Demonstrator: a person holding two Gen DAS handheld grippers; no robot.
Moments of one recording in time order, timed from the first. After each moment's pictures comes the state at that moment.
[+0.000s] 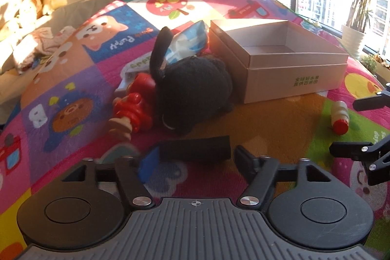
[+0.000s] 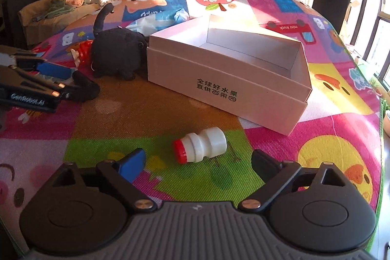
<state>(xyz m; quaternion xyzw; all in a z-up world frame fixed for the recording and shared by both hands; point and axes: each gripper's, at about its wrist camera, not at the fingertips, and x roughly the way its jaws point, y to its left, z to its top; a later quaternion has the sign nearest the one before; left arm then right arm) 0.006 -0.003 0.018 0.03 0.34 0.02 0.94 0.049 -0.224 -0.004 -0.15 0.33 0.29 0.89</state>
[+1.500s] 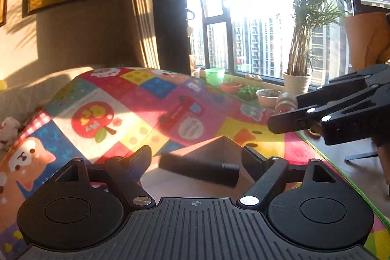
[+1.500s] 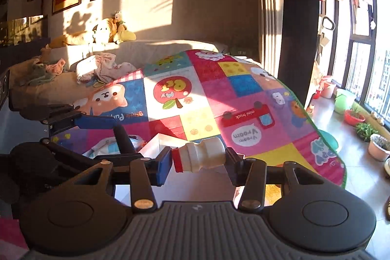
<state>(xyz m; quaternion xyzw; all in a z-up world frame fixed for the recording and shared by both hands) 0.114 -0.065 0.120 0.06 0.18 -0.13 0.97 0.137 -0.260 0.137 -0.06 0.22 0.26 0.94</state>
